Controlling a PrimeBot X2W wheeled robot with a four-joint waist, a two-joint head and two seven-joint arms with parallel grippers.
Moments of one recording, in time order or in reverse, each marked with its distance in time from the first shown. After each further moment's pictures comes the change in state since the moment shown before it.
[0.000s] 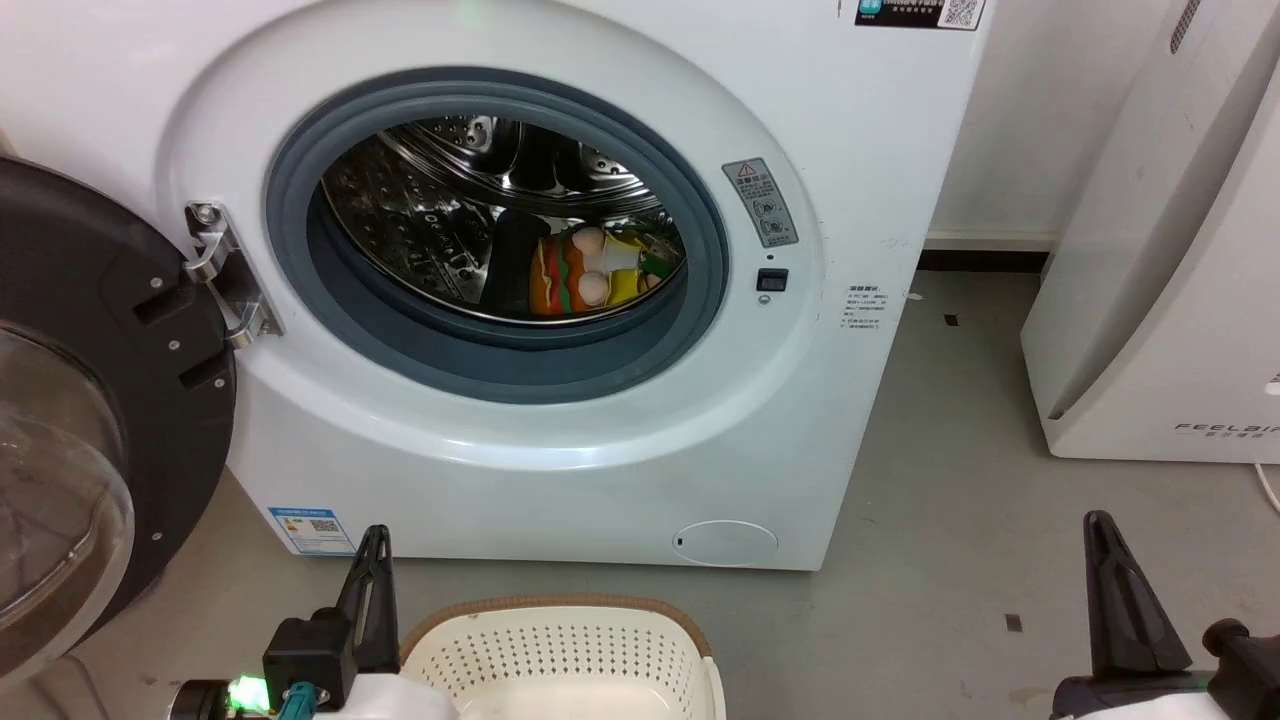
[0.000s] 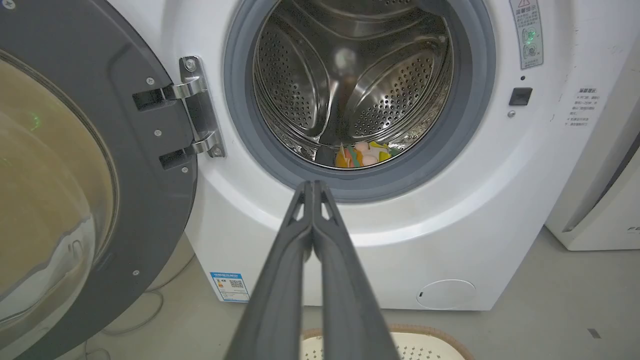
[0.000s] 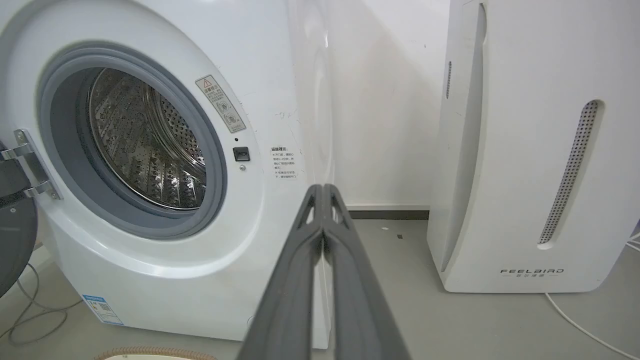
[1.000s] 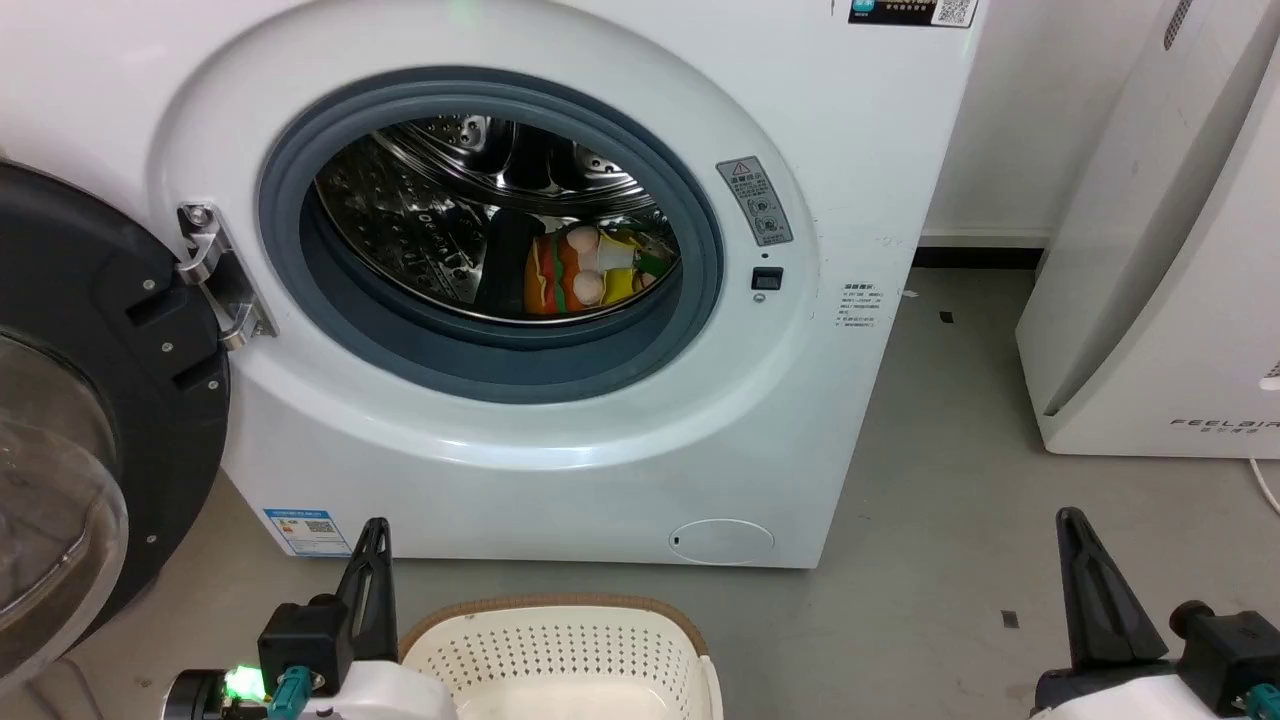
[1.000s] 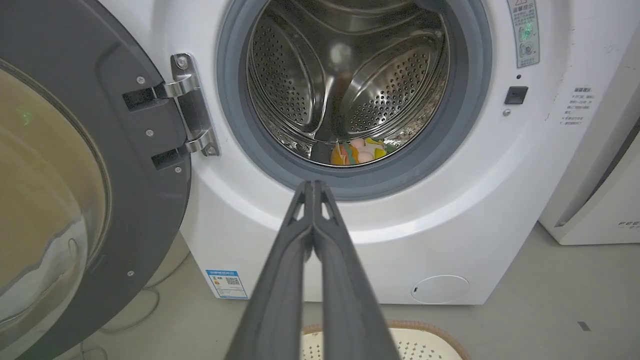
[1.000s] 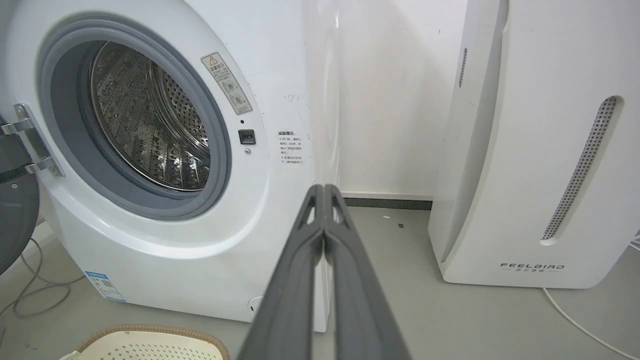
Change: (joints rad) left arm -0.001 -0.002 0.010 -0.036 0.001 -0.018 0.062; right arm -0.019 0.000 0.023 0.005 -0.036 0.000 0.063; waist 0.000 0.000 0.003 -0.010
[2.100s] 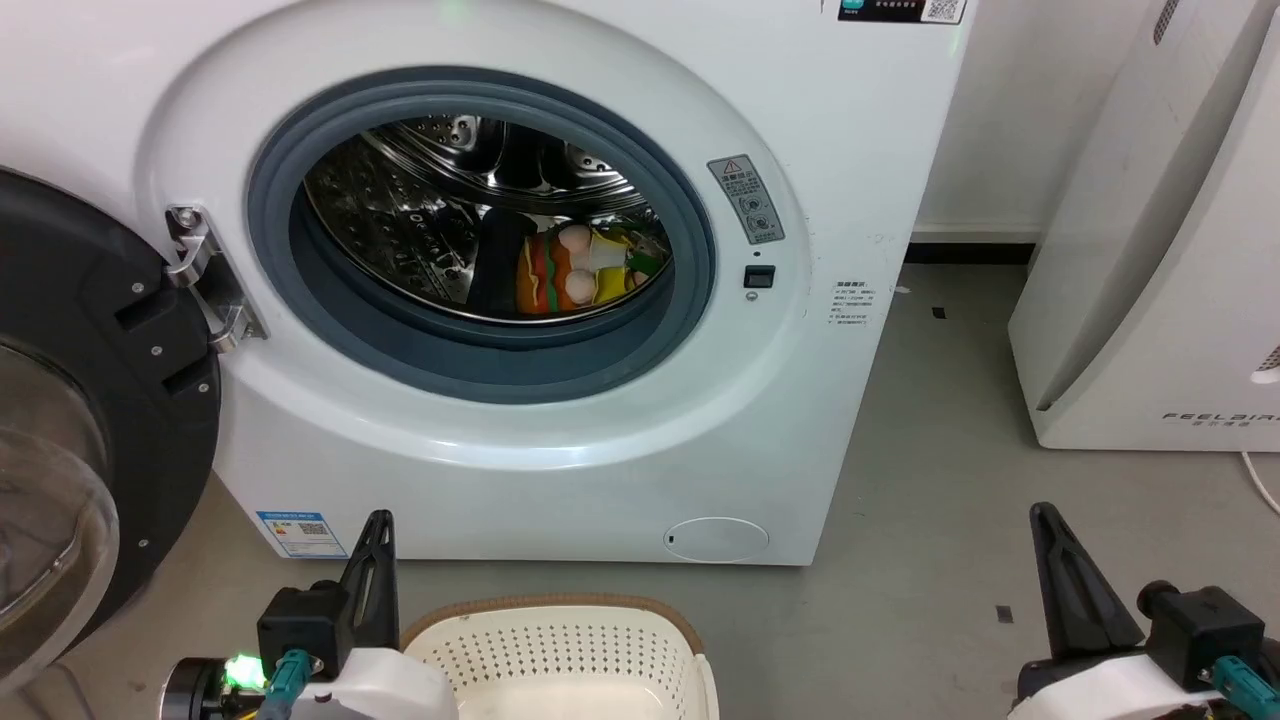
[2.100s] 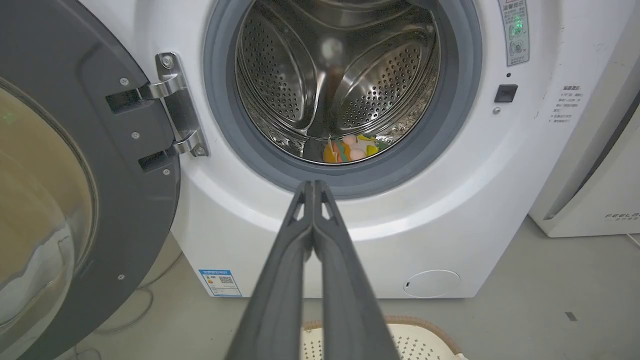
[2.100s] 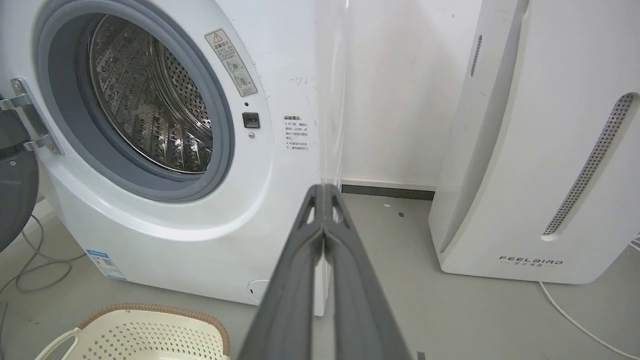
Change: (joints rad) left arm -0.002 -0.008 0.012 -0.040 0.010 -0.026 0.066; right arm -0.025 0.000 0.023 0.006 -0.030 0.000 0.066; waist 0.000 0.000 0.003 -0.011
